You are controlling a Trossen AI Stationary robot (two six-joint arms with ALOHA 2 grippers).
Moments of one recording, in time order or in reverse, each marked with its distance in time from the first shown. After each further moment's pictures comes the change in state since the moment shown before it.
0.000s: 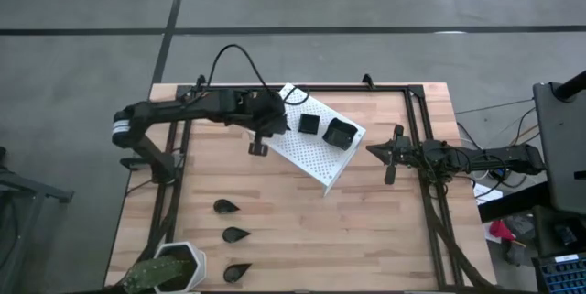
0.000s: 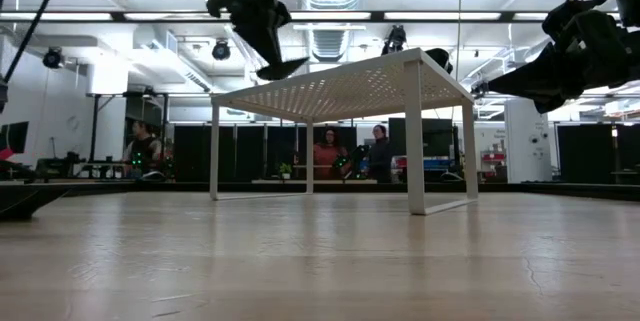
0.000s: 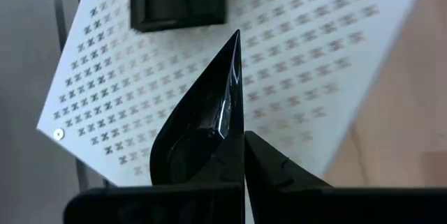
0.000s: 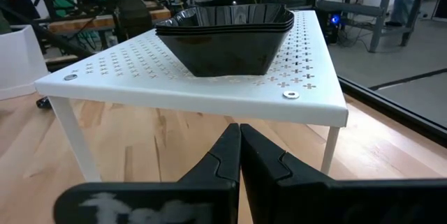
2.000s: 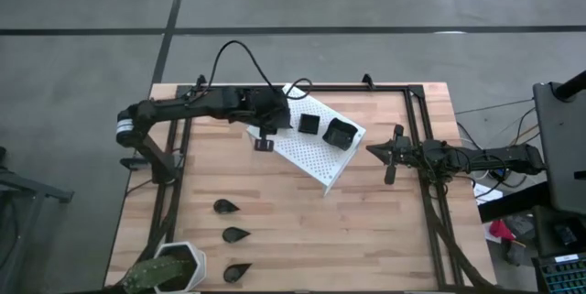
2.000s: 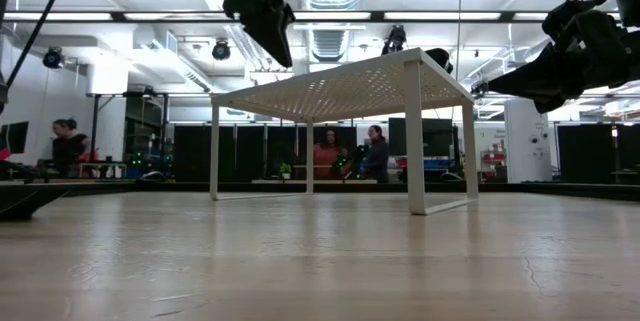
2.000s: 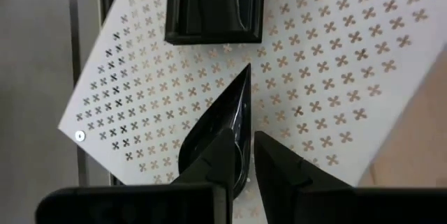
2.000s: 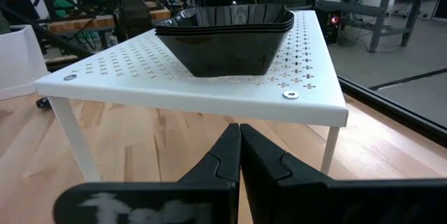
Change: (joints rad) left arm 0.025 0.032 0.043 0.024 -0.018 -0.036; right arm 0.000 0.000 0.000 0.000 0.000 0.000
